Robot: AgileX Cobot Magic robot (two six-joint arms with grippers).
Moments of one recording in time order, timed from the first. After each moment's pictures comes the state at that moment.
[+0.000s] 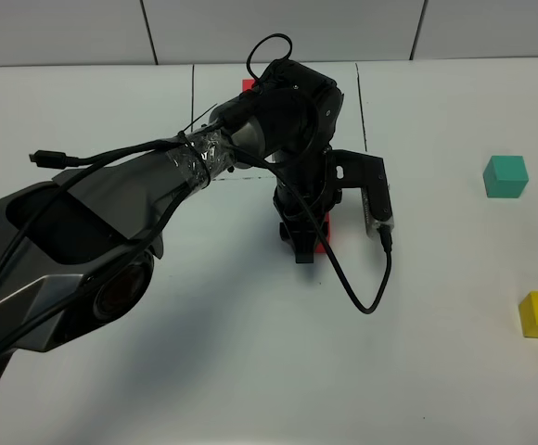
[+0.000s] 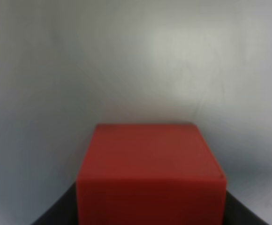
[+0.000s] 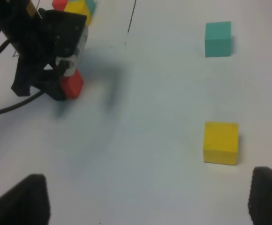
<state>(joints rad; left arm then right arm) -0.69 2.56 -2.19 -0.02 1.19 0.88 0.09 0.01 -0.50 0.11 1.05 0.06</state>
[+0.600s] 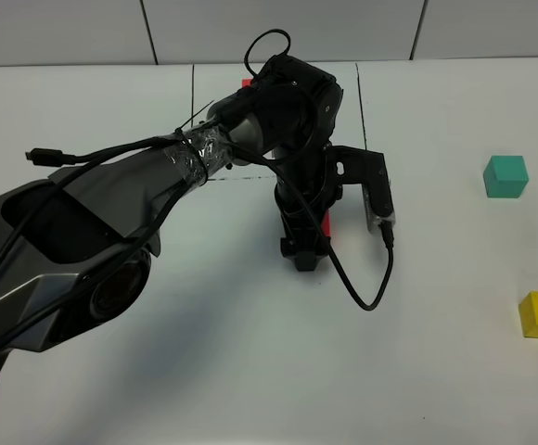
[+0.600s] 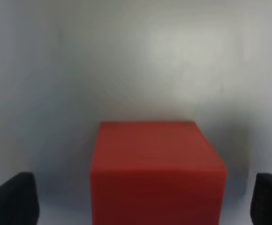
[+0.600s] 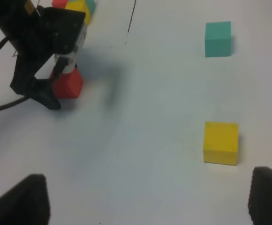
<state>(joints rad) -0.69 2.54 -2.19 -0.03 1.19 0.88 0.09 0.01 -0.50 0.11 1.05 0.06</state>
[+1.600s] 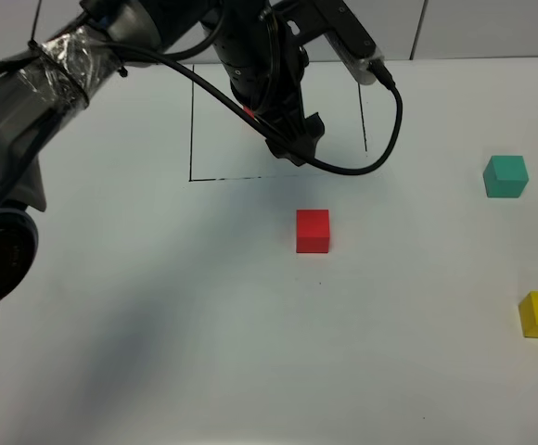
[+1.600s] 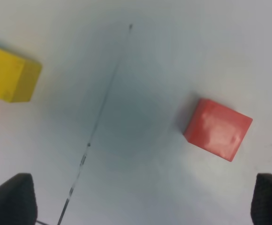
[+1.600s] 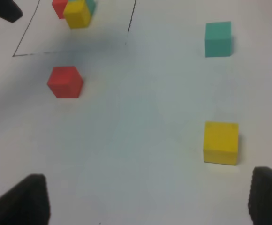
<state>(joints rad) -0.59 2.24 -2.18 -0.07 1.19 0.57 0.09 0.01 -0.50 0.11 1.05 0.06</state>
